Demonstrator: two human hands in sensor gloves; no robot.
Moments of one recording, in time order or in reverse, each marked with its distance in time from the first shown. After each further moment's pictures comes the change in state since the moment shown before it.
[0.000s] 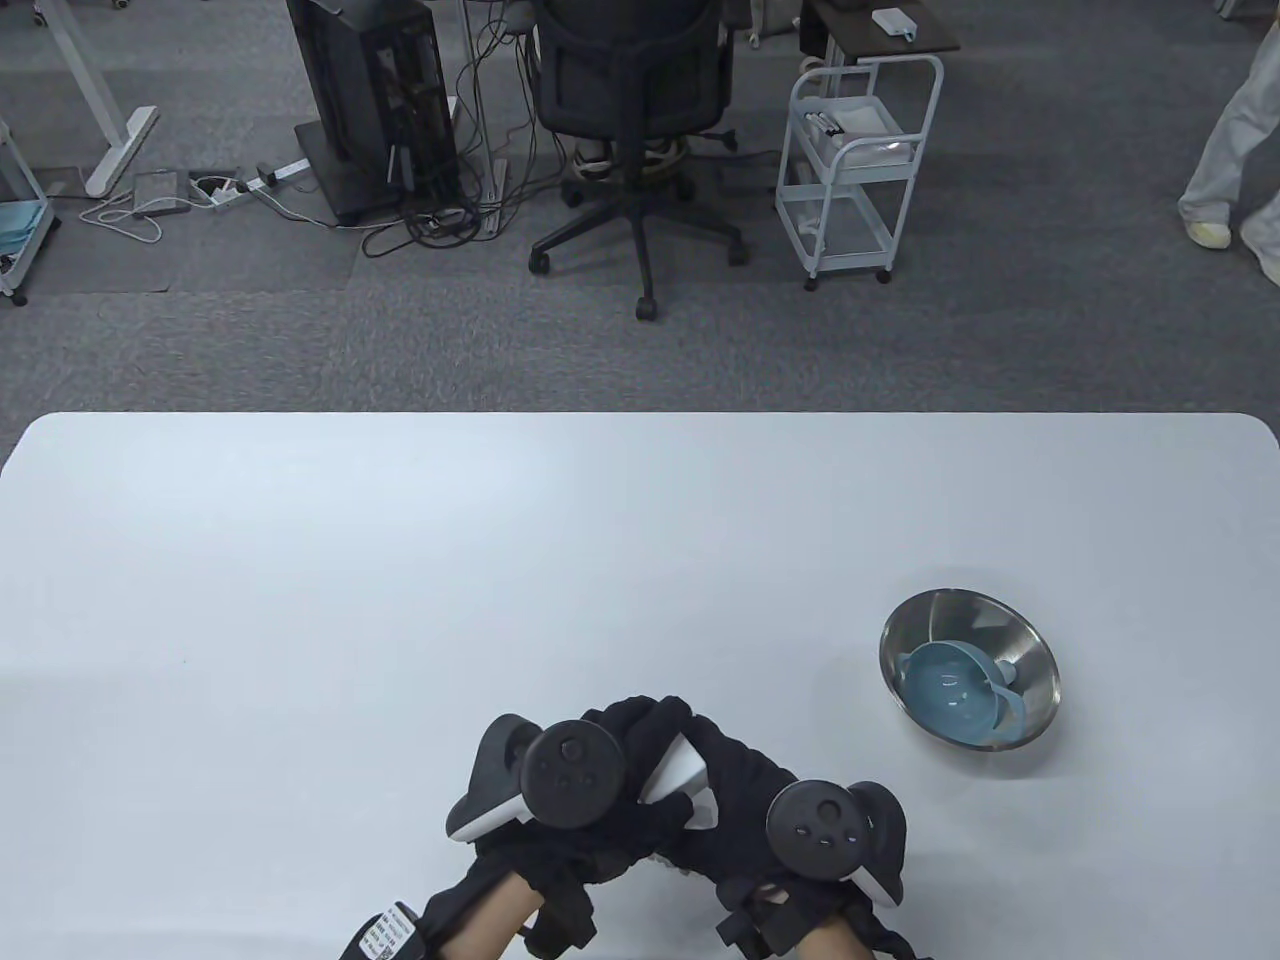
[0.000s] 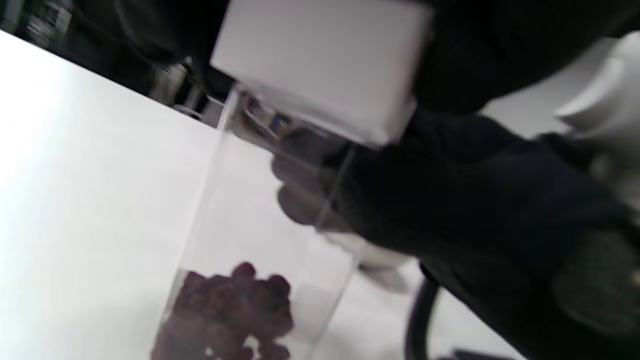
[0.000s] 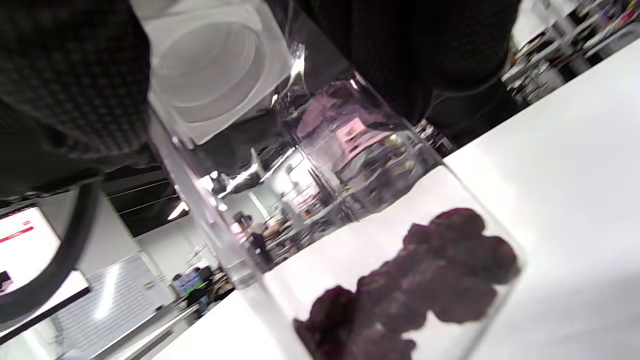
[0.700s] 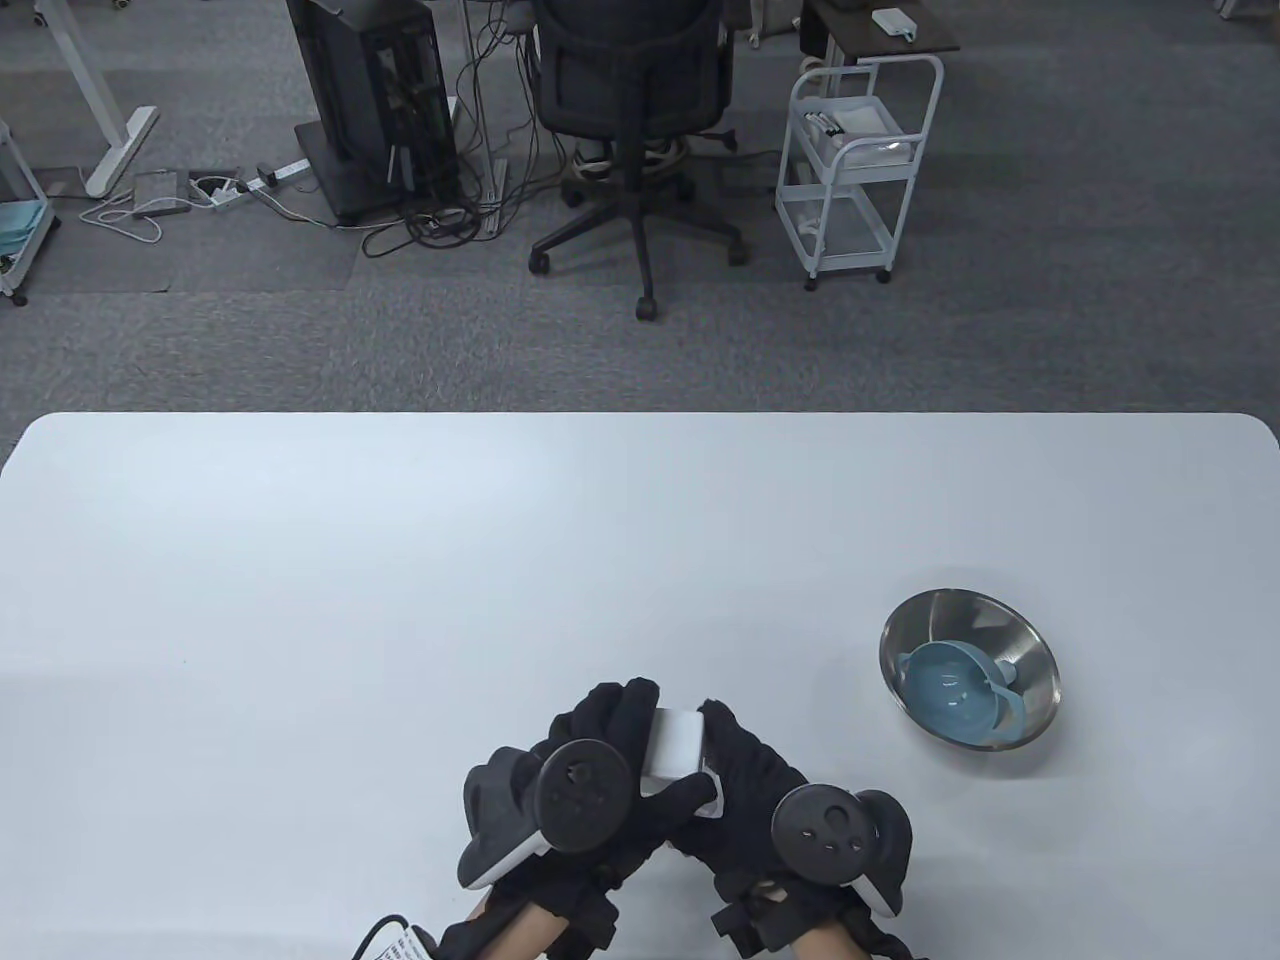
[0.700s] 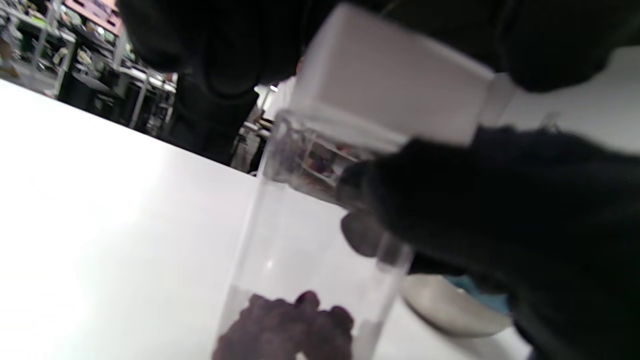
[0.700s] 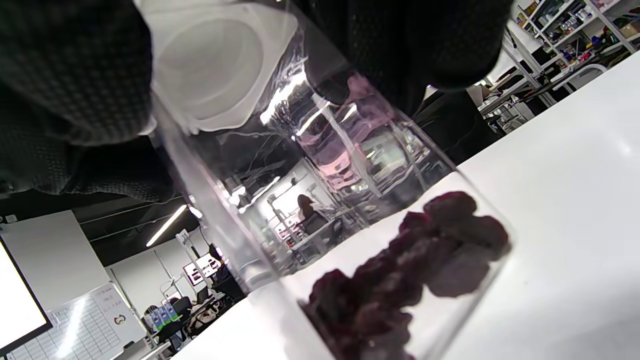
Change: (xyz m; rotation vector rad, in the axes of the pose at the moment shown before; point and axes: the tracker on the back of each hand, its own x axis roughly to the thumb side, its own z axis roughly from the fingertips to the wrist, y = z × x) left_hand 0.020 -0.007 0.010 0.230 0.316 -0.159; right_hand 0.002 -0.002 0.004 -0.140 0.070 0.072
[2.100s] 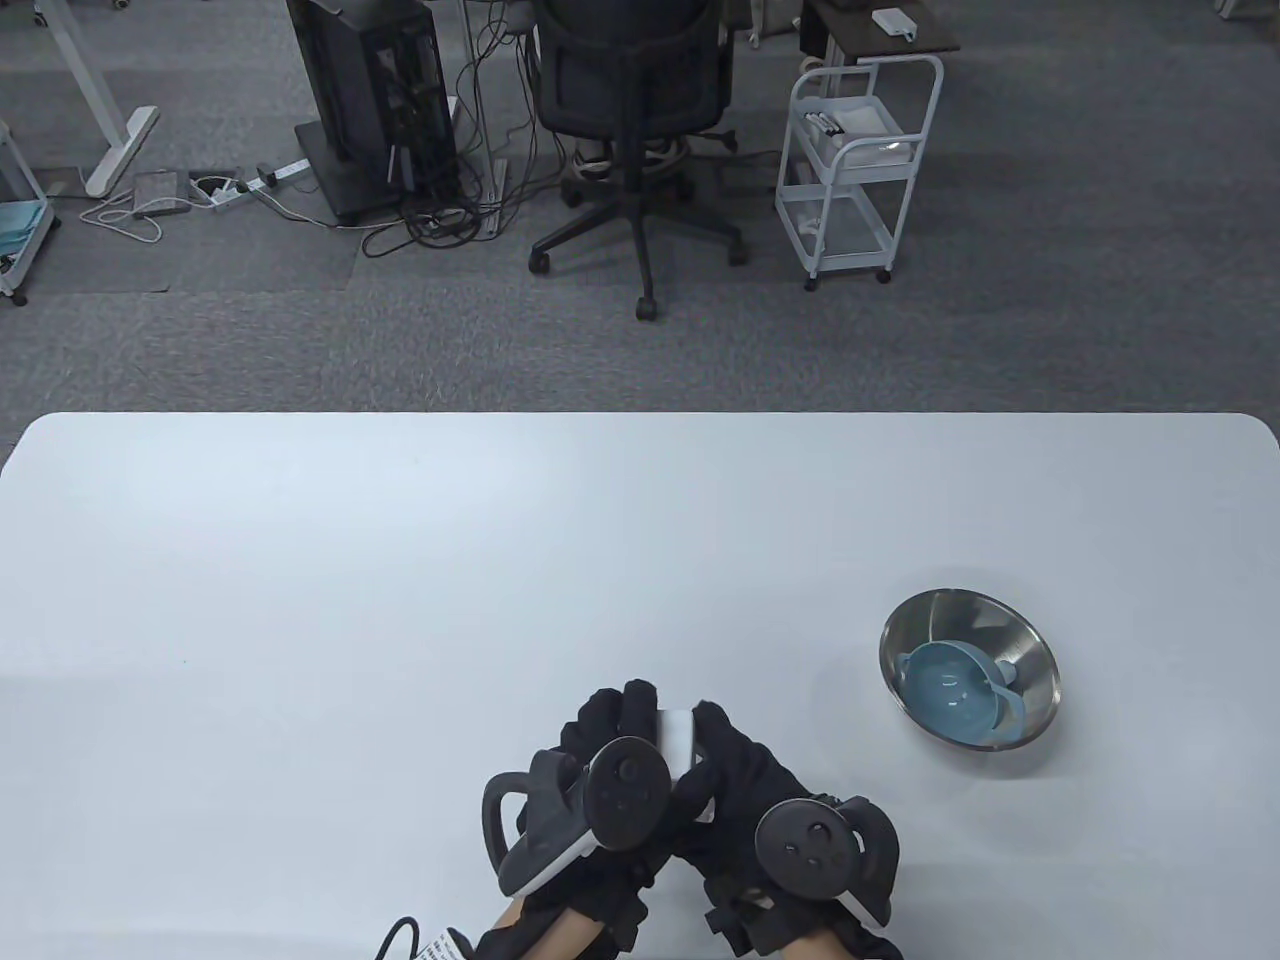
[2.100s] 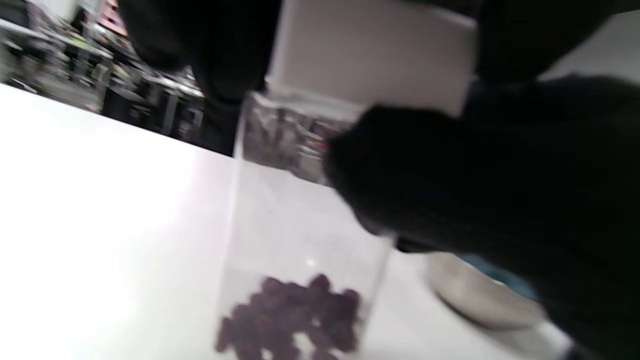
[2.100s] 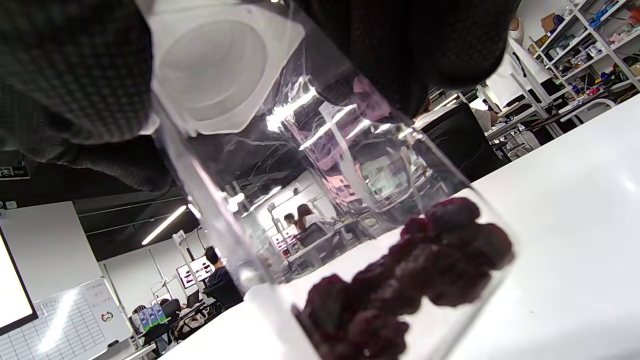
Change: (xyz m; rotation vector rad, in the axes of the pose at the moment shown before) left_hand 0.014 0.000 -0.008 -0.054 0.013 -0.015; right_hand 0.006 0.000 0.002 -0.051 -0.030 0.055
